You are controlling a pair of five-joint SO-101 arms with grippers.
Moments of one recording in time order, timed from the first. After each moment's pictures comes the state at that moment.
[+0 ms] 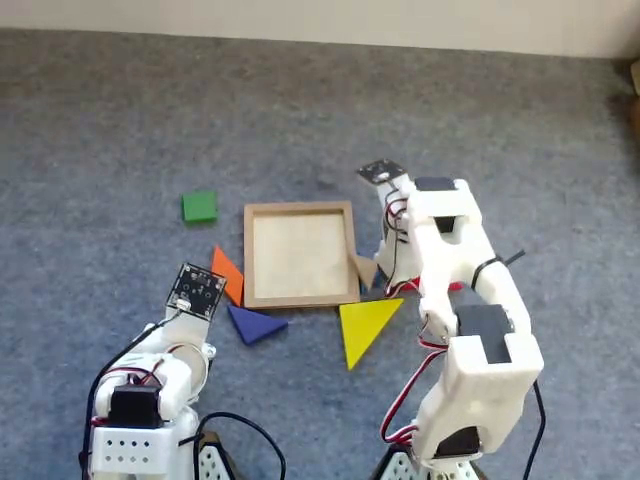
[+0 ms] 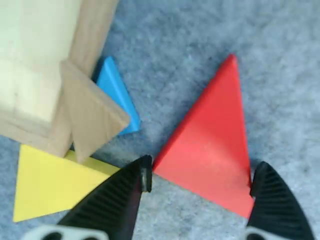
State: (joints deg) left arm -4.6 -102.4 96.0 76.1 -13.6; right arm -10.8 15.7 13.1 70.5 28.9
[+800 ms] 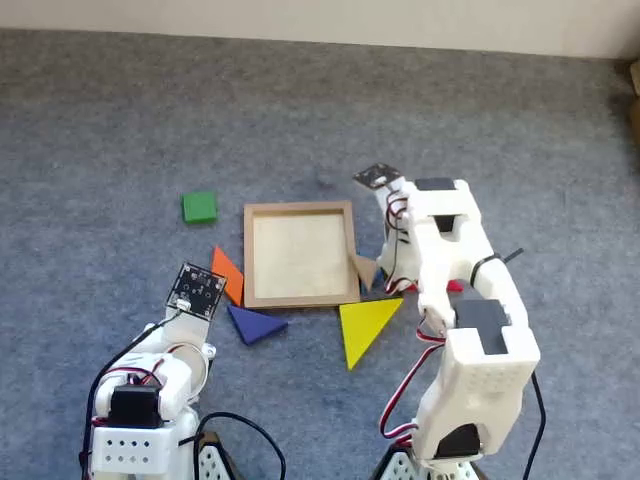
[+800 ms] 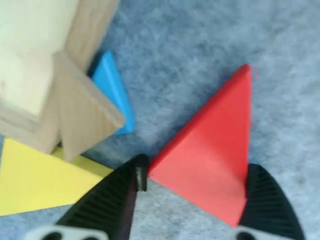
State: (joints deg) left arm -4.6 -102.4 96.0 76.1 -13.6; right arm -10.1 21.6 12.1 70.2 33.8
